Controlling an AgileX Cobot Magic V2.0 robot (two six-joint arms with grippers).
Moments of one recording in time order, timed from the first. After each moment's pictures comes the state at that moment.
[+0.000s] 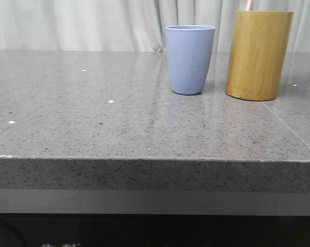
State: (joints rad) left arm -0.15 0.16 -0.38 -0.04 0.43 0.01; right arm 0.19 1.53 -1.49 0.32 0.05 -0.07
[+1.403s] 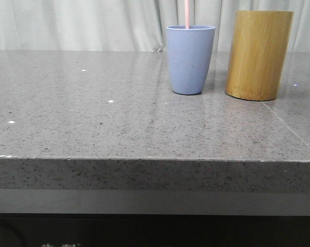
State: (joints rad) left arm -0.15 0.16 -0.38 -0.04 0.43 0.01; right arm 0.34 1.73 -1.64 0.25 0.19 -0.07
